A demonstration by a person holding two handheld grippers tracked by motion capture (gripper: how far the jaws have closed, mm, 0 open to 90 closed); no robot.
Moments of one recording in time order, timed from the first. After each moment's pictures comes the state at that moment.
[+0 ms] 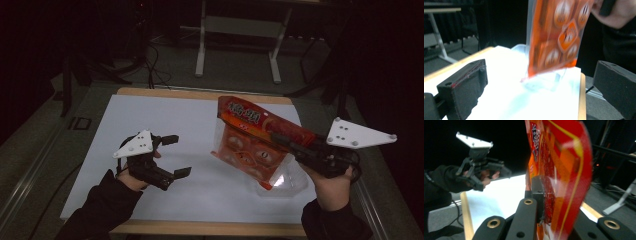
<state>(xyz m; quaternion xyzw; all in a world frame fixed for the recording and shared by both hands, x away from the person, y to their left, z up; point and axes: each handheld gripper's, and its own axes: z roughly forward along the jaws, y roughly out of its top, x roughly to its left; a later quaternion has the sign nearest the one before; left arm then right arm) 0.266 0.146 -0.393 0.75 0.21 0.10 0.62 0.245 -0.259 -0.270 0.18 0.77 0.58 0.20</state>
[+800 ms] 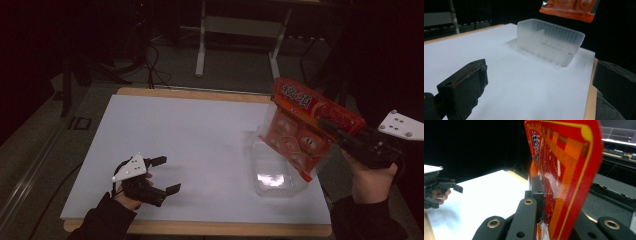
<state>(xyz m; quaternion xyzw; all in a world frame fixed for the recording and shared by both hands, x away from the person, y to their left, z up) 0.246 0.166 -0.470 0.75 0.27 0.11 0.59 0.257 -0.342 -0.263 0.27 0.73 0.56 0.28</state>
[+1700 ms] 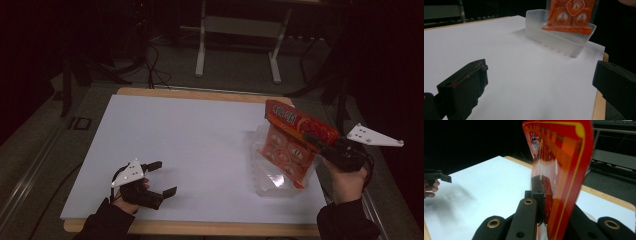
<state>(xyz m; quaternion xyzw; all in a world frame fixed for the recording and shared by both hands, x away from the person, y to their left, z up) 0.245 0.176 -0.494 0.75 0.29 0.12 0.59 0.292 -0.353 -0.345 0.33 0.74 0.55 0.22</state>
